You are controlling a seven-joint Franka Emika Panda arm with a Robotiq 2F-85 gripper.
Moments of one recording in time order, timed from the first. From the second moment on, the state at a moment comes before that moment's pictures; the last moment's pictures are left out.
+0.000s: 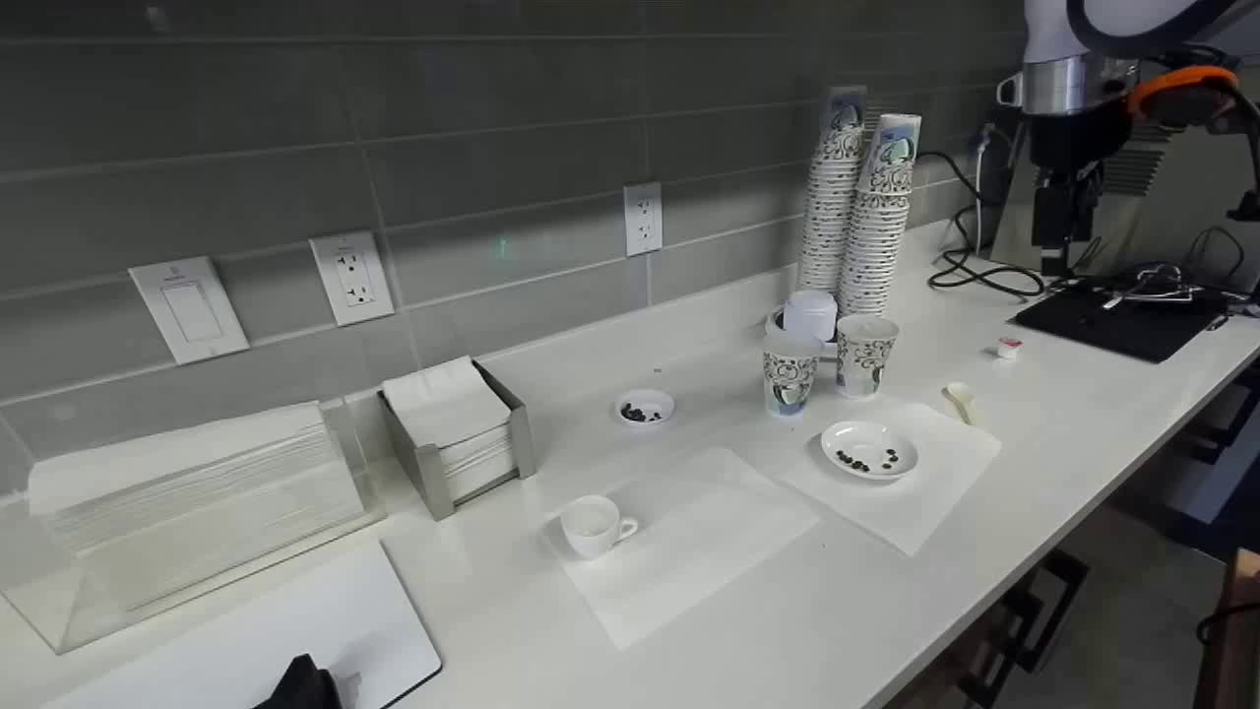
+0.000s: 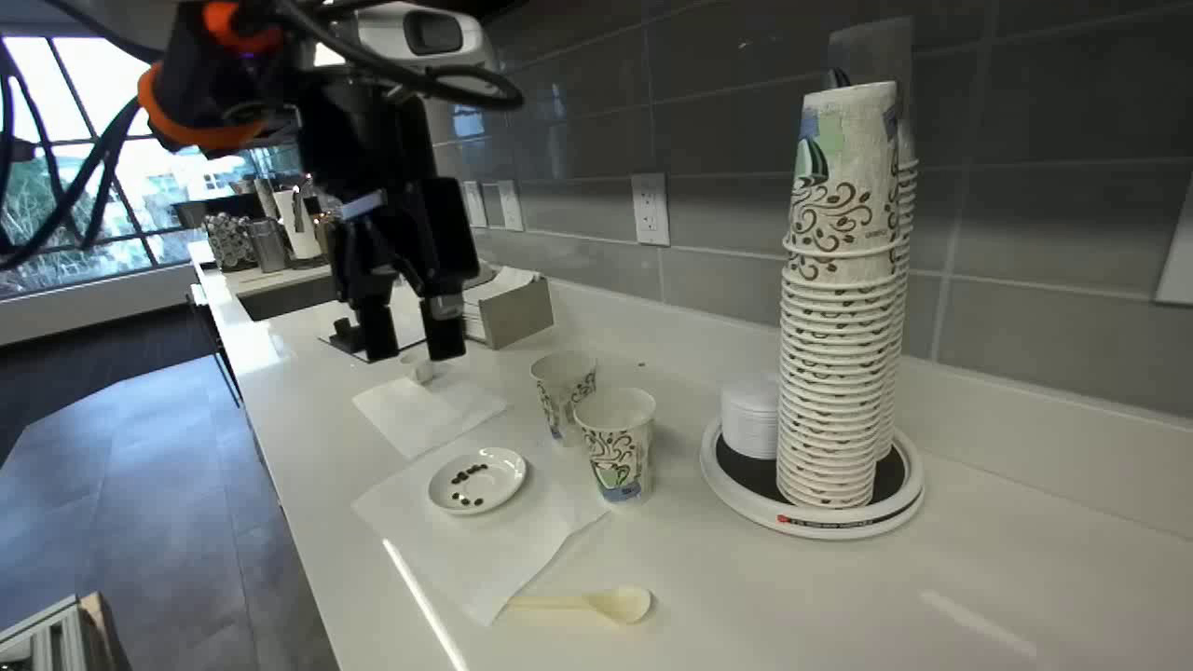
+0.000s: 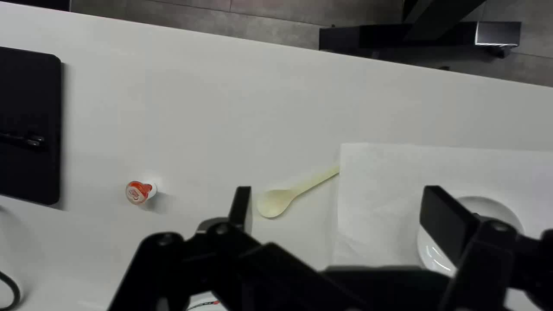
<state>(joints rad) -0.22 -0.43 -0.17 -2.43 -0.37 1.91 -0.22</state>
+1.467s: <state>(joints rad) -0.26 -0.11 -0.19 -2.33 -0.41 2.44 0.03</state>
